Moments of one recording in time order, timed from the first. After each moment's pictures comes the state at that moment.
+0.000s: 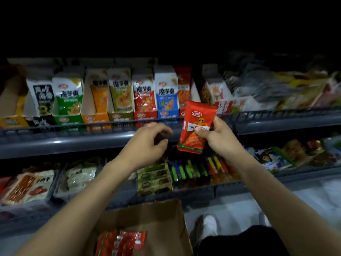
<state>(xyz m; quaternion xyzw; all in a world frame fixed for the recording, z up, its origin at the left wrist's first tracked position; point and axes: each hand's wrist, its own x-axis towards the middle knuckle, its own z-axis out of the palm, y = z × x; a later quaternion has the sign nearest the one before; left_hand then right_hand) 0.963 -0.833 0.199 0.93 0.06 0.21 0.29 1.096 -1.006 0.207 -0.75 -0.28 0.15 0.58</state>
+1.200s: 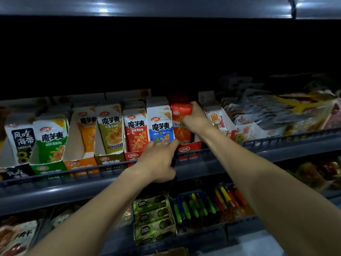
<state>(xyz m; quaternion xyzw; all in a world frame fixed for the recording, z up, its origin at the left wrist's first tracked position) 1.069 -0.814 0.220 1.00 0.06 0.06 -0.01 1.212 -0.890 0.257 -0.76 -0.26 0.08 0.58</state>
